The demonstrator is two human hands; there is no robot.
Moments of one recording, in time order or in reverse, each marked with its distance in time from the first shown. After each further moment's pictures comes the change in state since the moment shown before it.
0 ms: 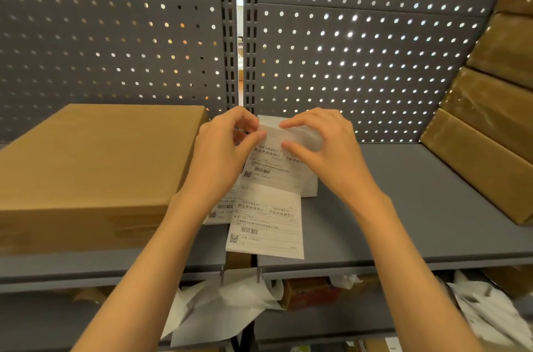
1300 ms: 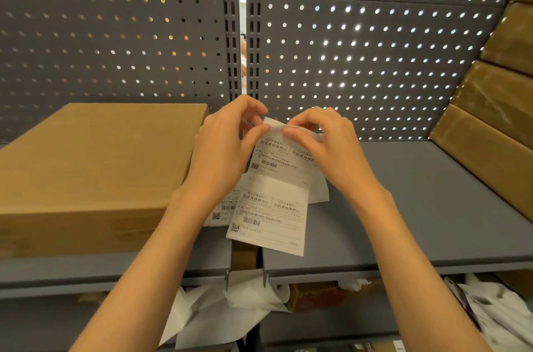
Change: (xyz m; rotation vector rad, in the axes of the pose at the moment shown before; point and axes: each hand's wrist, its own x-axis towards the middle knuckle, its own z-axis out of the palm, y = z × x) left_hand 0.006 -0.007 0.000 0.044 0.010 0.092; right_hand 0.010 0.002 0.013 0.148 0.010 0.024
